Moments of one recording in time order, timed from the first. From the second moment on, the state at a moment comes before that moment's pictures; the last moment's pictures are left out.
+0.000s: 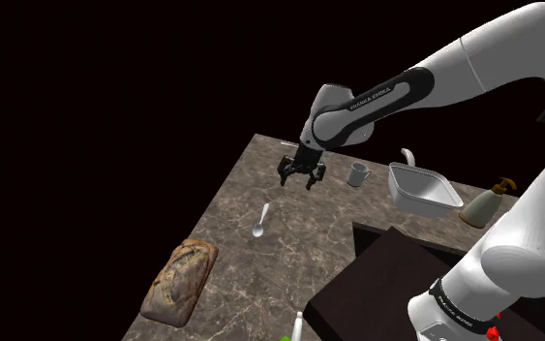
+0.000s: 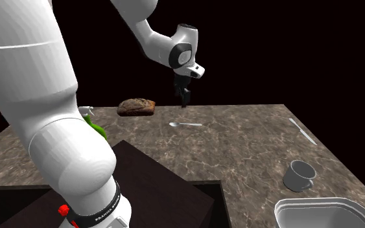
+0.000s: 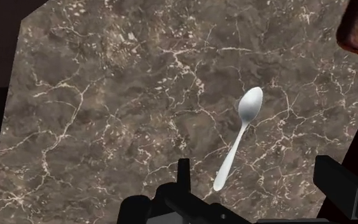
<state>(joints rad) -0.06 0.06 0.20 -2.36 0.20 2.47 0.55</state>
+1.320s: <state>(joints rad) -0.01 0.72 0.15 -1.95 0.24 2.71 0.78</state>
